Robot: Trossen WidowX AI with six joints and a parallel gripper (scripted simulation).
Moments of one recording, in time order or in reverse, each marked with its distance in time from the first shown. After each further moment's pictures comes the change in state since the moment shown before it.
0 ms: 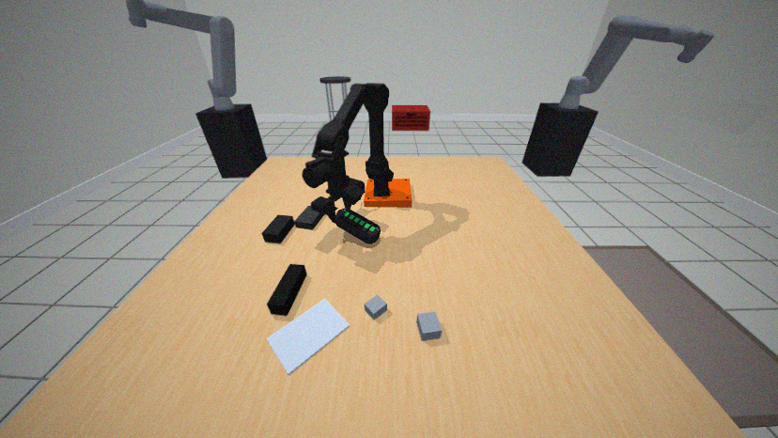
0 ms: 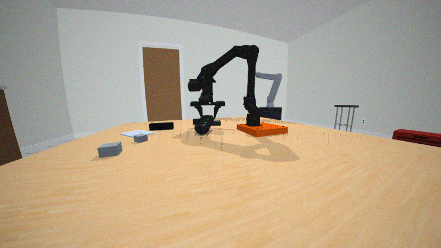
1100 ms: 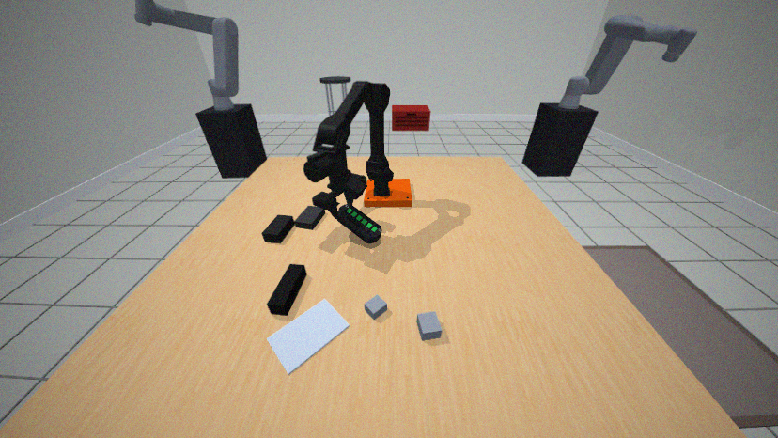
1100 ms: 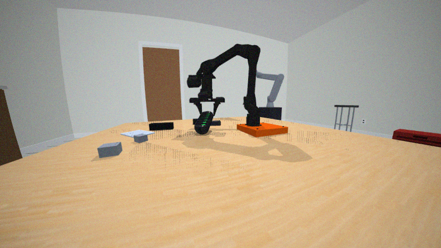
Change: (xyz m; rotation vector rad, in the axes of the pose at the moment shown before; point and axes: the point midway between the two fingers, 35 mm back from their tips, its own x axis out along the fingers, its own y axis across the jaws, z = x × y) arm -0.020 0.000 0.010 -0.004 -0.016 0.002
